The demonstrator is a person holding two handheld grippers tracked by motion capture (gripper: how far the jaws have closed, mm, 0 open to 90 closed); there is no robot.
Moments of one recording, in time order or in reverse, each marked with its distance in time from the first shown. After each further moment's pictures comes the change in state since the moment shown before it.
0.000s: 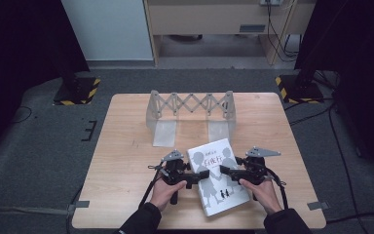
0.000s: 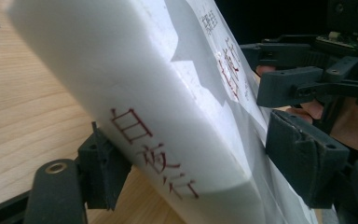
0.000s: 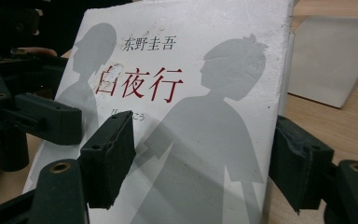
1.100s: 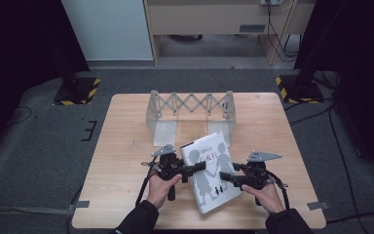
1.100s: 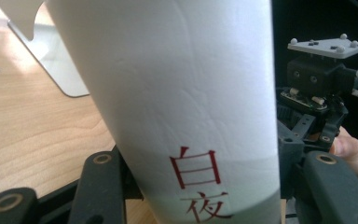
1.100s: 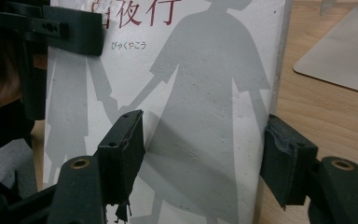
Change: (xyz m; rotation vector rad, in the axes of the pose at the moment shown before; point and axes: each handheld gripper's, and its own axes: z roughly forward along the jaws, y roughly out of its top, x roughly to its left) left arm -0.011 0.021 -0.022 -0.106 -0.035 0.004; right arm 0.006 -0.006 -0.010 0.039 0.116 -0.031
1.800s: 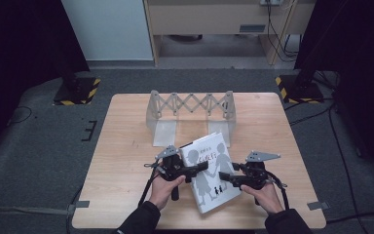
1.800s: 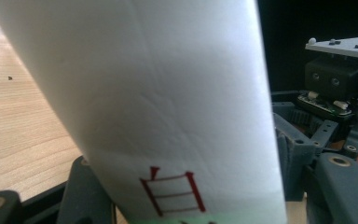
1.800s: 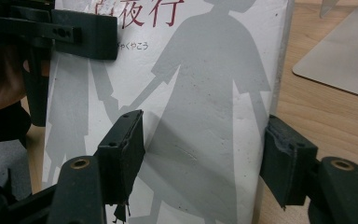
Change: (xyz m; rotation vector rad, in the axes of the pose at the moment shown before) left arm 0.002 -0.006 0.008 -0.033 0.036 -0.007; right arm 0.001 0.001 0.003 0.002 -0.011 -0.018
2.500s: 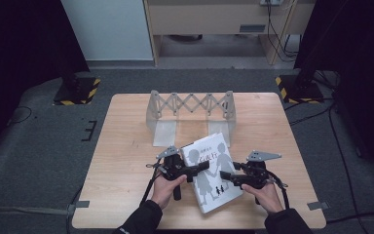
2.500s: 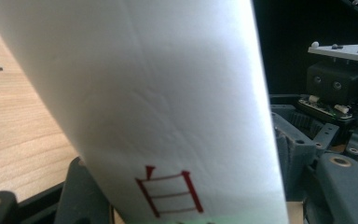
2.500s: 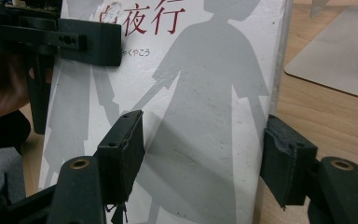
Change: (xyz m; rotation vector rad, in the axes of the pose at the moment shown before) left arm 0.006 -0.005 0.008 -0.013 -0.025 -0.032; right arm -0.005 -0.001 -0.001 -0.010 -0.011 0.007
